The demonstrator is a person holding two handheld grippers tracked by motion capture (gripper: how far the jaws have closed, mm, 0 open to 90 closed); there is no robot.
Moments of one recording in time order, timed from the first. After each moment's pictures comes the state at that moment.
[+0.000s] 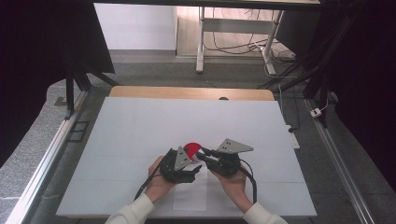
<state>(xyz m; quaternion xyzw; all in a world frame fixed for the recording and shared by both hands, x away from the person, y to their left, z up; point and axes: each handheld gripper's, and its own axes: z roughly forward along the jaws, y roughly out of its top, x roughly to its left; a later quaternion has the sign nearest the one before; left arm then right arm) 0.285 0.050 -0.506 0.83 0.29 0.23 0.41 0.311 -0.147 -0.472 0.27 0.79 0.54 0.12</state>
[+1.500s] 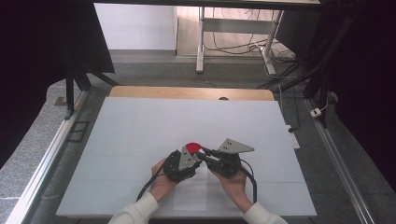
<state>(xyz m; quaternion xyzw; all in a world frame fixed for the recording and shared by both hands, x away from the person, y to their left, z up) 0.289 0.042 -0.512 0.84 0.28 0.23 0.40 0.311 -0.148 -0.473 0.27 0.78 0.55 0.12</state>
